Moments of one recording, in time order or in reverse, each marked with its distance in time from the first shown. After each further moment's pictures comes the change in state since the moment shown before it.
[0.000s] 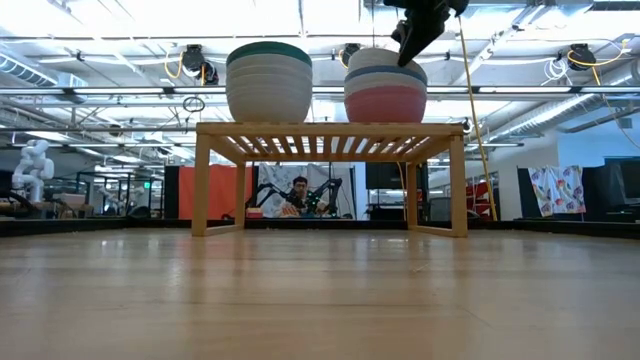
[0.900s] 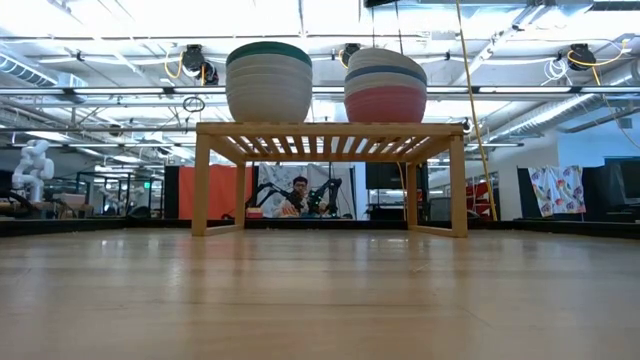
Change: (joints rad) left arm 0.000 0.000 0.000 -0.004 0.000 -0.001; right arm 0.015 -0.123 -0.001 0.445 0.025 0.007
